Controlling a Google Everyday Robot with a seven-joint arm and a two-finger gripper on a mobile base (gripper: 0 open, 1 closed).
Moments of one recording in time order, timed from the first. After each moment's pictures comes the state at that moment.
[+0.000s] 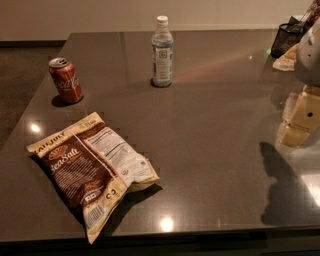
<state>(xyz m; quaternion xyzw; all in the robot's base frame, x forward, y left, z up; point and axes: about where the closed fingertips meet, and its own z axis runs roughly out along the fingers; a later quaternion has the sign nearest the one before) 0.438 -0.217 0.976 -0.60 0.78 -0.03 0.16</state>
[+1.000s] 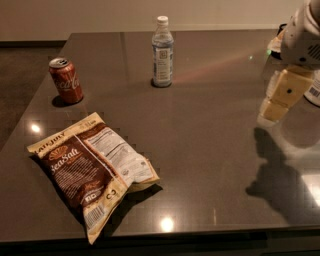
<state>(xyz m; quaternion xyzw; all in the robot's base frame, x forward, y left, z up) 0.485 -0.215 0.987 -0.58 0.79 -0.06 0.19</state>
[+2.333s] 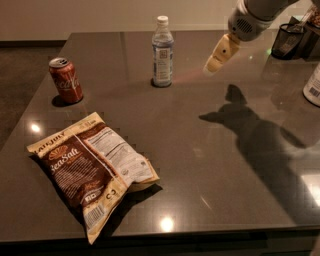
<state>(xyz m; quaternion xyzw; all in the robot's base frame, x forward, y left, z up) 0.671 -0.177 0.969 -0.45 0.85 -0.03 0.28</state>
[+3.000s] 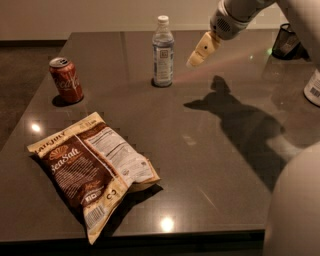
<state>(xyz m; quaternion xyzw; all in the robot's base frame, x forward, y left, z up) 0.717 -0.144 0.954 -0.44 0.85 0.01 0.29</state>
